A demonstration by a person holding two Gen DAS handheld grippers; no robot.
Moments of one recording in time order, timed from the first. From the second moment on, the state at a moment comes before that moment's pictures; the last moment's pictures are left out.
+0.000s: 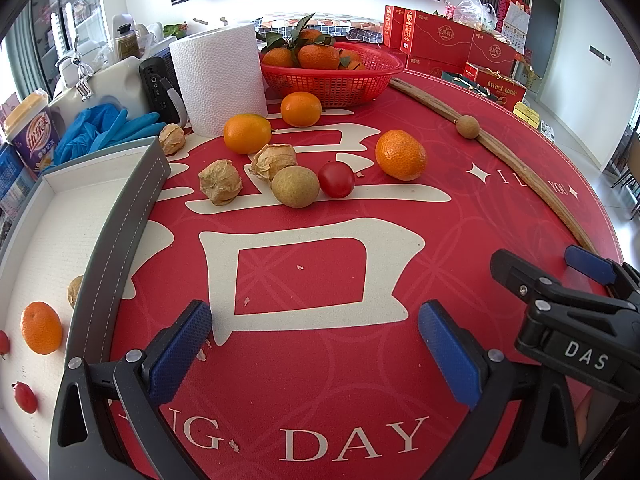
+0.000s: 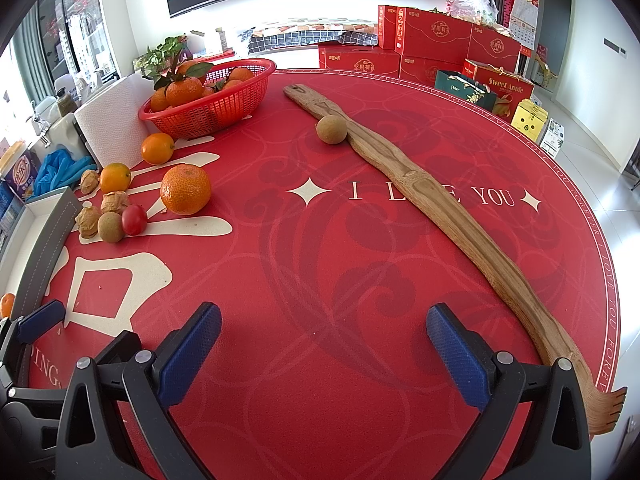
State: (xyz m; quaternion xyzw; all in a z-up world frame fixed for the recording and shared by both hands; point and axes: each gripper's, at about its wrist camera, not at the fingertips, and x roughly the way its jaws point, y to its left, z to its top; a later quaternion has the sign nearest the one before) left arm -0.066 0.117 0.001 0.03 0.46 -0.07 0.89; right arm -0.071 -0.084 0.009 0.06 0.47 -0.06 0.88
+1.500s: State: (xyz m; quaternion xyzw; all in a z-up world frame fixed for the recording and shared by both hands) left arm -0.068 0.156 0.025 -0.02 0.48 -0.05 0.88; right arm 0.018 -0.029 0.009 -0.02 0.47 0.06 0.88
